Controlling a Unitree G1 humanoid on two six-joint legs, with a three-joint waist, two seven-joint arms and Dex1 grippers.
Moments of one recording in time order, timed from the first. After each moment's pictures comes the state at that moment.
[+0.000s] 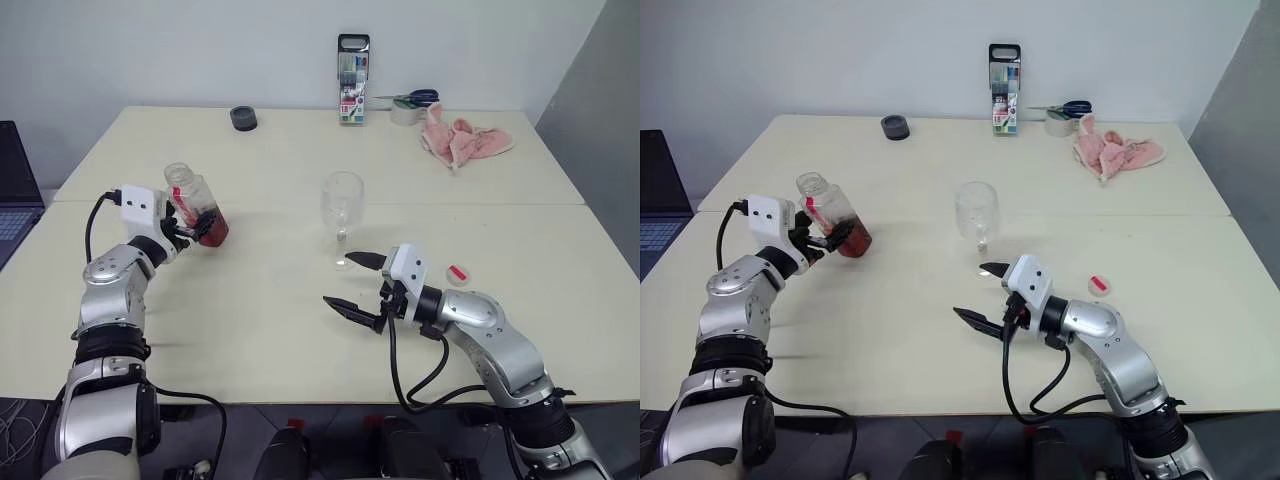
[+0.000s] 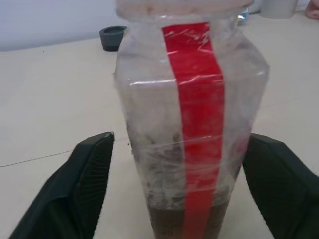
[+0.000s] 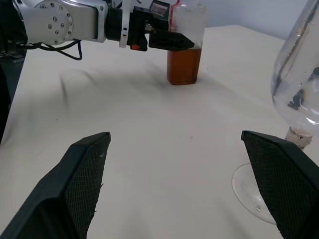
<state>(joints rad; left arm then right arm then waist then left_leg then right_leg) -0.64 0.61 0.27 0.73 -0.24 0.02 -0.64 -0.29 -0.34 0.27 -0.35 0.25 0.40 0.72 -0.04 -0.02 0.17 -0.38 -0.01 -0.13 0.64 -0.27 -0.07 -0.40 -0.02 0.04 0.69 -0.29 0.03</state>
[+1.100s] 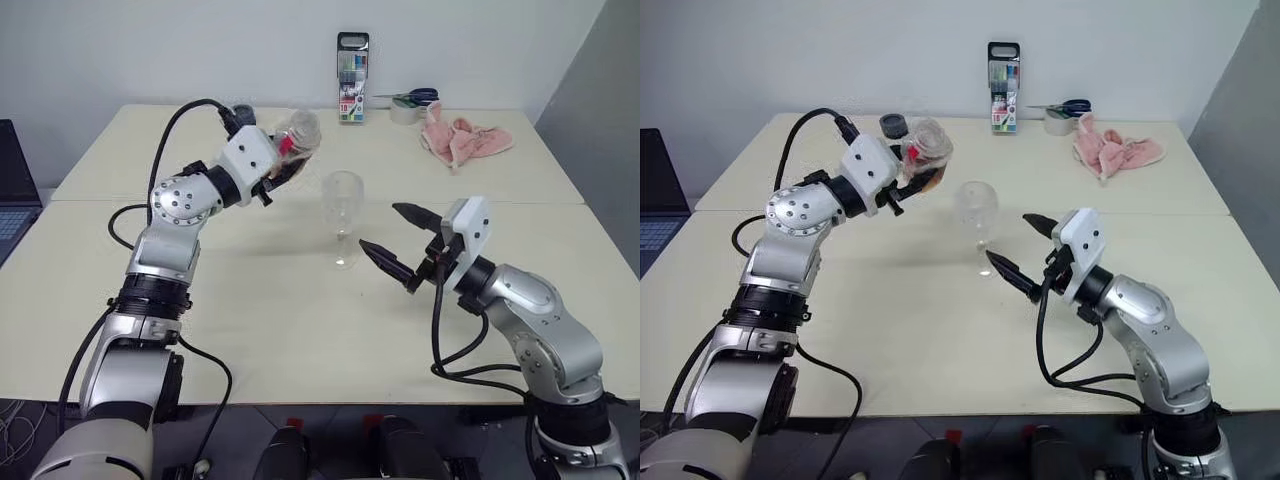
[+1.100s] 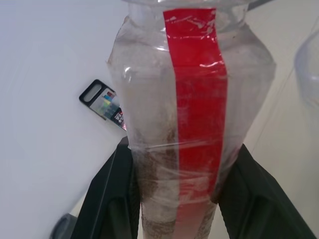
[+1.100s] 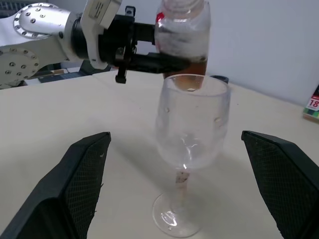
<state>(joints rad) -0.86 0.57 -0.11 0.46 0.07 -0.22 -0.69 -0.34 -0.38 0.03 -0.53 0.41 0.56 0.54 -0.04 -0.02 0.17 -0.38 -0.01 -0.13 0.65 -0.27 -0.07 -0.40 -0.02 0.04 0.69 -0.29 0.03</state>
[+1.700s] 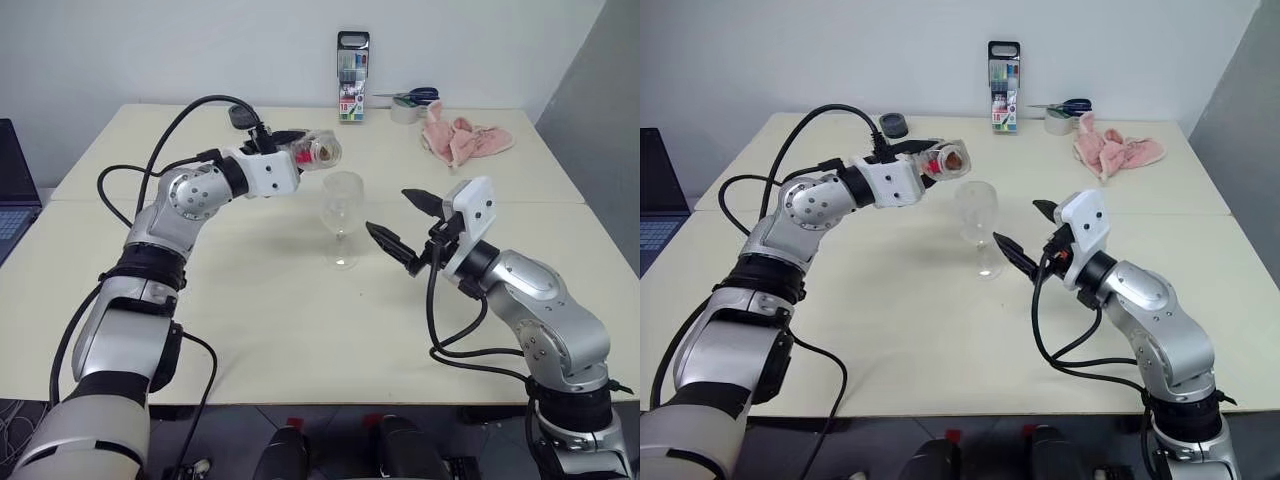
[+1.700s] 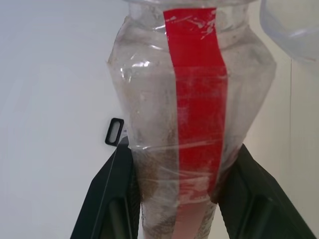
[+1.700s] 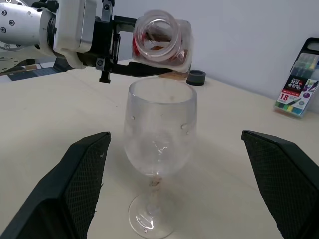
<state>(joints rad) -1.06 0.61 -0.22 0.83 0.39 -0.72 -0.49 -0.41 -0.40 0.02 -0.56 0.42 0.69 0.45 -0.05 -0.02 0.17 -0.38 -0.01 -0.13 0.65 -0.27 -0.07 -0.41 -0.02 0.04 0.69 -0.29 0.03</state>
